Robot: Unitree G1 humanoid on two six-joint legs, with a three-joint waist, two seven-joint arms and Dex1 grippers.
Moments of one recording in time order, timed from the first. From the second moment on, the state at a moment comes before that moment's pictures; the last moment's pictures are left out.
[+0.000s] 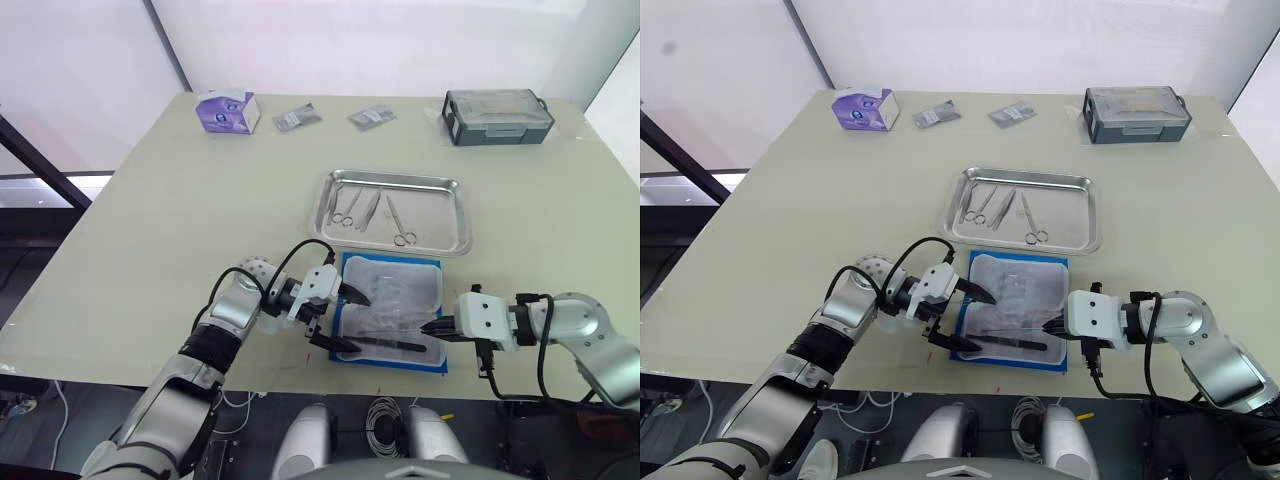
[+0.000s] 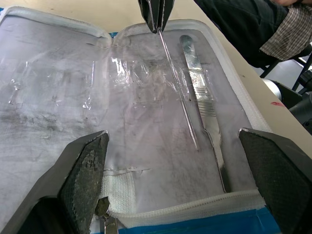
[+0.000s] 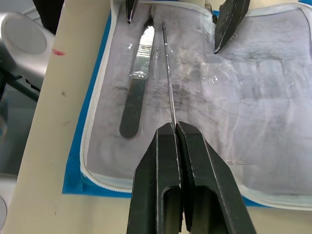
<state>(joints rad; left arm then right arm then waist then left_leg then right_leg) -0.51 0.47 -0.36 0.41 -0.17 -0.06 -1.54 -0.11 -0.85 0.23 -0.40 0.16 0.22 1.11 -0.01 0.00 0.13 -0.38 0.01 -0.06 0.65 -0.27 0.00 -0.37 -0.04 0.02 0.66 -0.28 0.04</state>
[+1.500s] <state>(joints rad) -0.51 0.45 -0.36 0.44 -0.16 -0.08 -1.54 0.06 -1.00 -0.16 -0.39 0.31 0.33 1.11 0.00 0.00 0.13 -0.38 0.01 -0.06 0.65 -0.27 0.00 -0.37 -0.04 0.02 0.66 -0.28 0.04</state>
